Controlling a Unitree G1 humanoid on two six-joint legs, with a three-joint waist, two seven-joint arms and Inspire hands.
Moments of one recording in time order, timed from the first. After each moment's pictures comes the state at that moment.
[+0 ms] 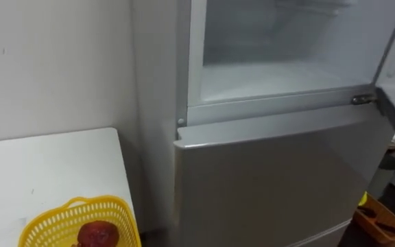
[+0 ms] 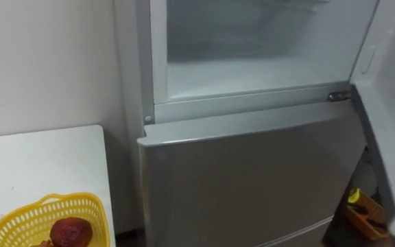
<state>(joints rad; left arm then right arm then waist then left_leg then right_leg) 0.30 0.24 0.19 0.98 0.36 -0.01 -0.01 -0.02 -0.40 -0.52 -0.16 1.33 -0.15 0.06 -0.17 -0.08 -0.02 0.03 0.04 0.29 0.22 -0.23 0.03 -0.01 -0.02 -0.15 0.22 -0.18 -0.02</state>
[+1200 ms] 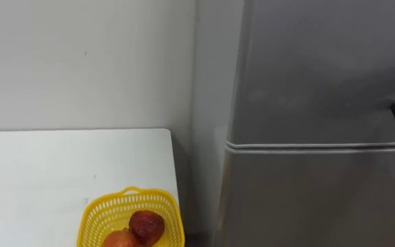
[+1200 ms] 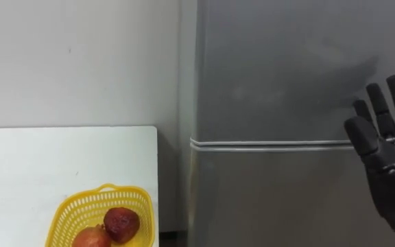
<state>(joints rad) 0.30 0.26 0.12 1.05 0.35 -0.01 0.02 -0.02 -0.39 -0.31 -0.16 1.21 -0.16 0.19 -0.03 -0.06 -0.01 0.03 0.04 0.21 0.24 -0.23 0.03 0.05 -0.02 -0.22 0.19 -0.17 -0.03</state>
